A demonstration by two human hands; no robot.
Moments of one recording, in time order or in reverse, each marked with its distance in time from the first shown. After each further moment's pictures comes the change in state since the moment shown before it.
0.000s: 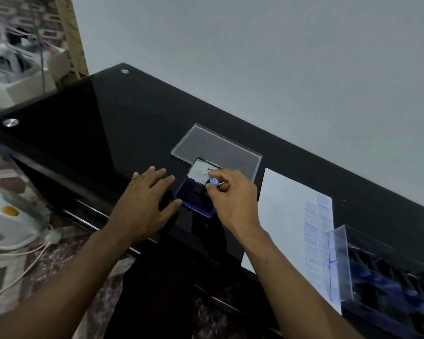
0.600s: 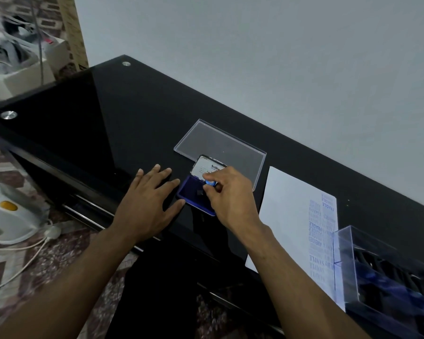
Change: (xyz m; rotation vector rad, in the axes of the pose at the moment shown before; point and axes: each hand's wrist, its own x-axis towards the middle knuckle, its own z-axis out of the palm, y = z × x) left_hand 0.002 -0.010 0.017 0.089 -0.015 0.027; right_hand 0.007 -0.009 0.003 -0.249 -0.203 -0.097
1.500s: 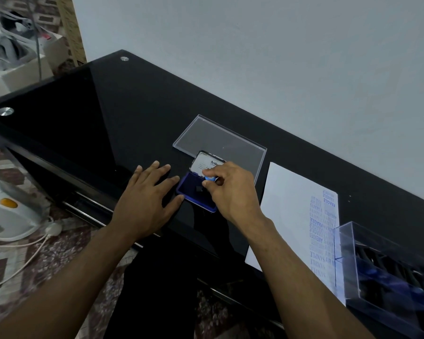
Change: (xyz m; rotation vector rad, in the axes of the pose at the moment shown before) left_hand 0.001 0.000 0.003 0.039 0.003 0.000; right_hand 0.007 0.010 0.004 0.021 0.067 -0.042
